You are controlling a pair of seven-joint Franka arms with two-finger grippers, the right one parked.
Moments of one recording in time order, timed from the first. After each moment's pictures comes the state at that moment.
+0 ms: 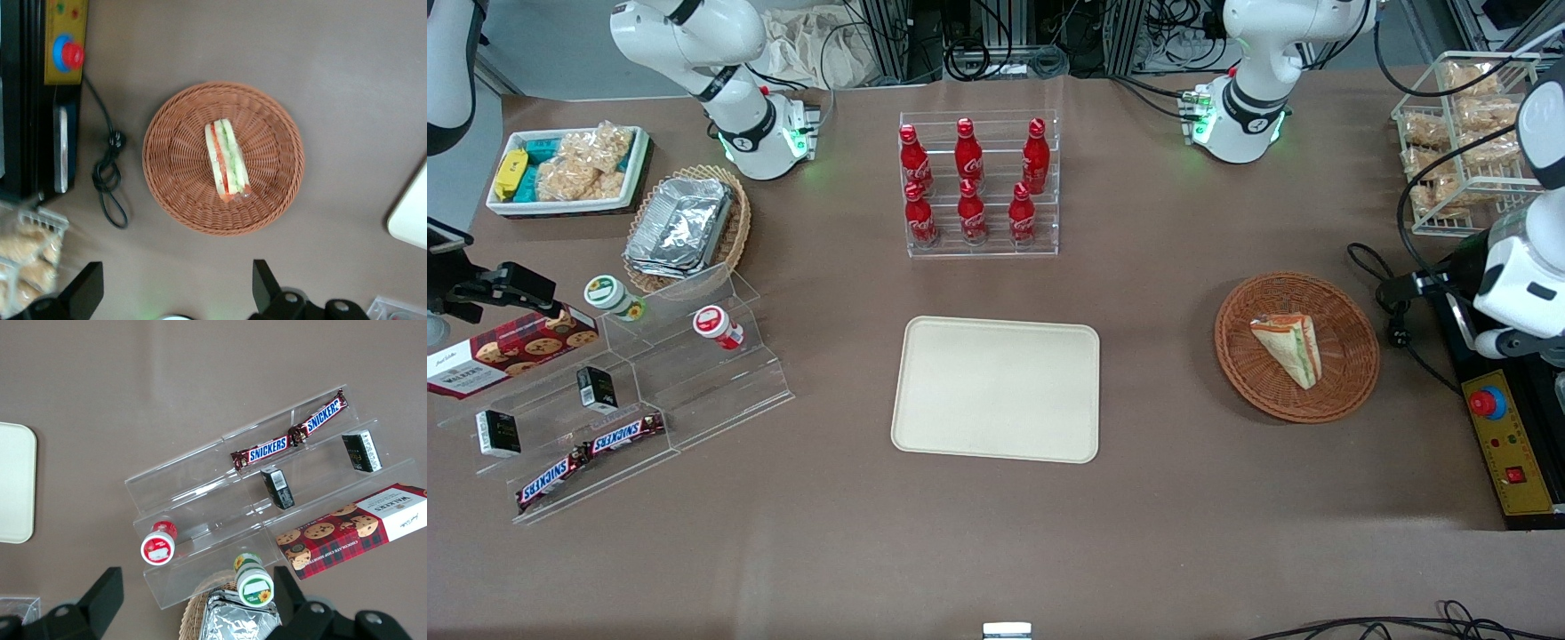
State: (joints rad) arm -0.01 0.12 0.00 -1.62 0.08 1.58 -0.34
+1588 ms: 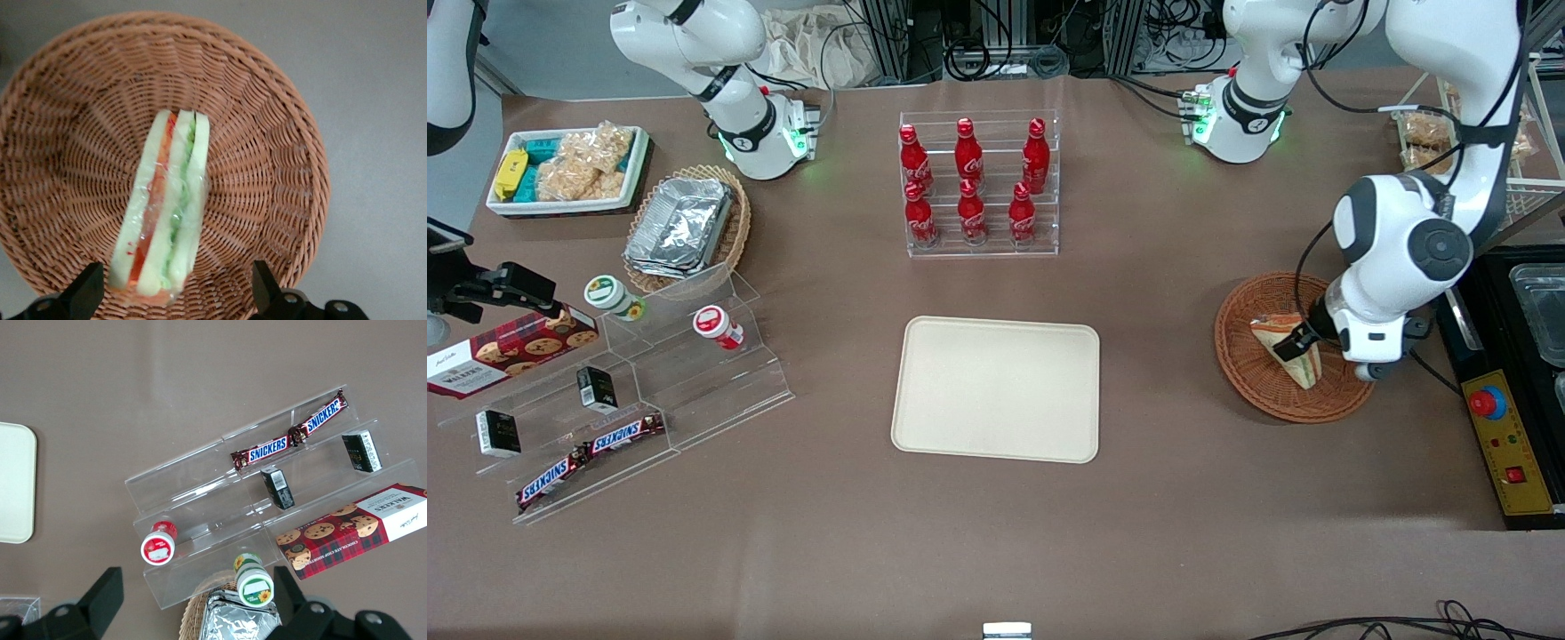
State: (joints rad) arm -0.08 0.17 0.04 -2.25 0.01 2.38 -0.78
